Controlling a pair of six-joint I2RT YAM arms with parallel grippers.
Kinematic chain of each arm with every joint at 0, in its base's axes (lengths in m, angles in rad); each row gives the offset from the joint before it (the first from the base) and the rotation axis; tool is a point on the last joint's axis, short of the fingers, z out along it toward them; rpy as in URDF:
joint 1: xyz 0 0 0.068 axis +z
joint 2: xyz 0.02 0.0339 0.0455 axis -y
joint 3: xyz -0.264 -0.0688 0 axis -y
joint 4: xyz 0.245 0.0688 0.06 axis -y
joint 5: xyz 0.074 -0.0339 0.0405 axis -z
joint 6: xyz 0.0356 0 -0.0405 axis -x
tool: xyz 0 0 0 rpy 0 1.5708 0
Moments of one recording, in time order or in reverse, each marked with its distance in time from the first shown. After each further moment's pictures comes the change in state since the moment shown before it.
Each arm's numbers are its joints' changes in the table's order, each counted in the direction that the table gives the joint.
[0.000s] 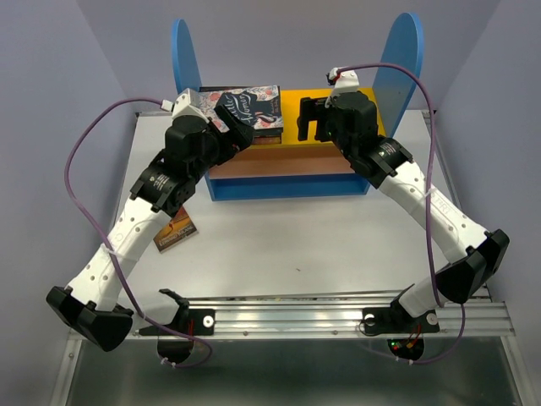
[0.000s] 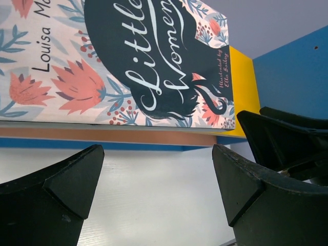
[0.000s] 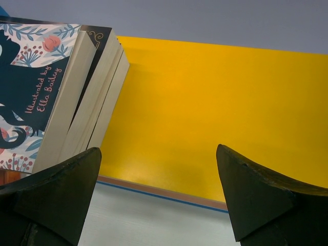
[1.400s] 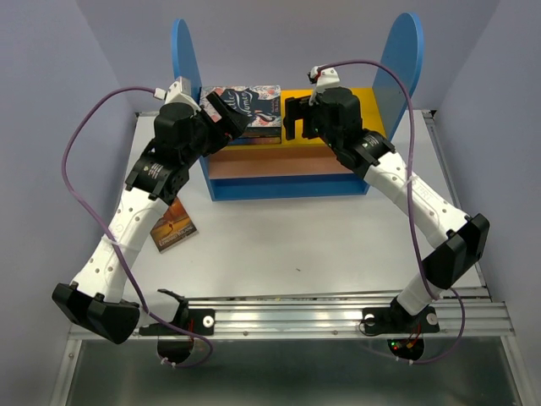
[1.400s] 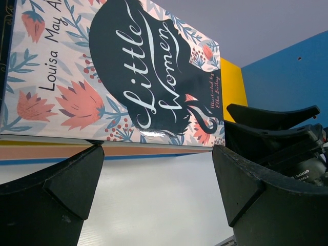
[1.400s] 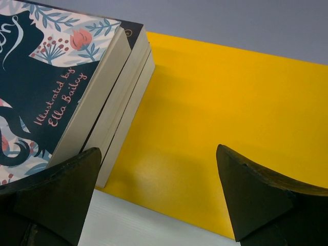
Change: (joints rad) left arm 0.124 -0.054 0.064 0.035 0.158 -0.023; right arm 0.000 -0.121 0.064 0.034 -0.101 0.038
